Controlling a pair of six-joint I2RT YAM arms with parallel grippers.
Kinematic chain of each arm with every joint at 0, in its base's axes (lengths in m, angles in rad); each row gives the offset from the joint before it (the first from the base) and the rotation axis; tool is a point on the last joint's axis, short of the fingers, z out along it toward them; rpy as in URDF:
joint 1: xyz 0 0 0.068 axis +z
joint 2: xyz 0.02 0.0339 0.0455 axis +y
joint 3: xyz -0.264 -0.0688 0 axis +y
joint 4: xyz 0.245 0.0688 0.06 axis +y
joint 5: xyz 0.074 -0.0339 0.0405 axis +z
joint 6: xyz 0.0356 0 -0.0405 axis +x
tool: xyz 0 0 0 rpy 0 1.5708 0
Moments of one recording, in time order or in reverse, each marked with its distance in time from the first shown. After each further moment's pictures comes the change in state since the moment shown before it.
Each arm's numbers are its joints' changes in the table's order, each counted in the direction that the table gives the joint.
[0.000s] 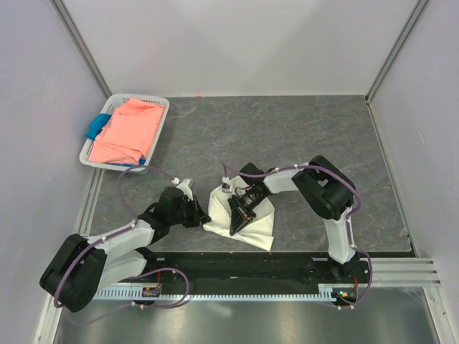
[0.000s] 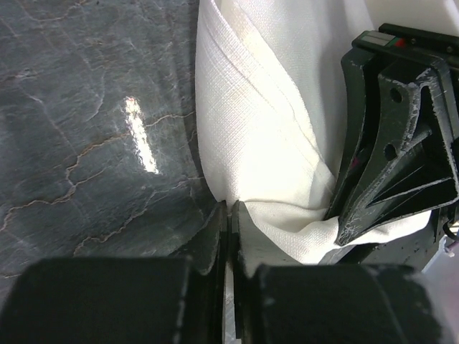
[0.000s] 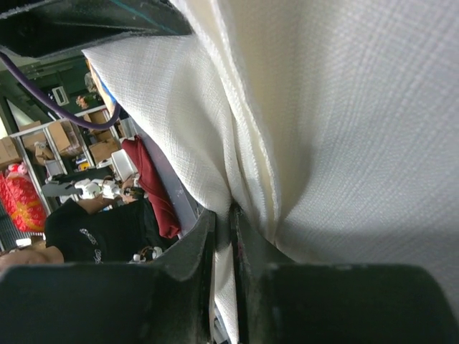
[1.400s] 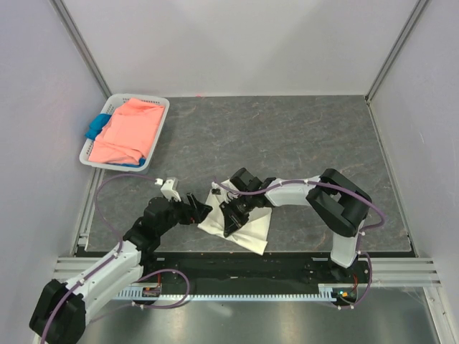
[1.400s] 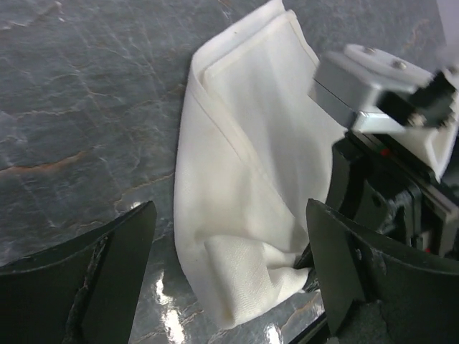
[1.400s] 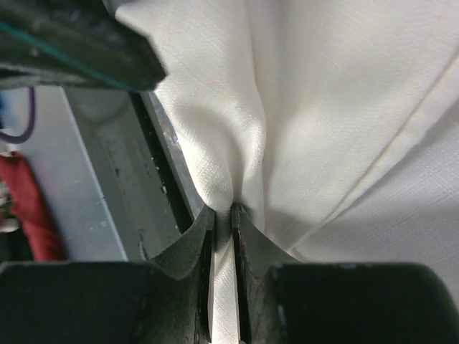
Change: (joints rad) left arm 0.011 -0.412 0.114 -0.013 0.183 0.013; right arm 0.172 -0.209 0.092 -0.167 -0.357 -0.090
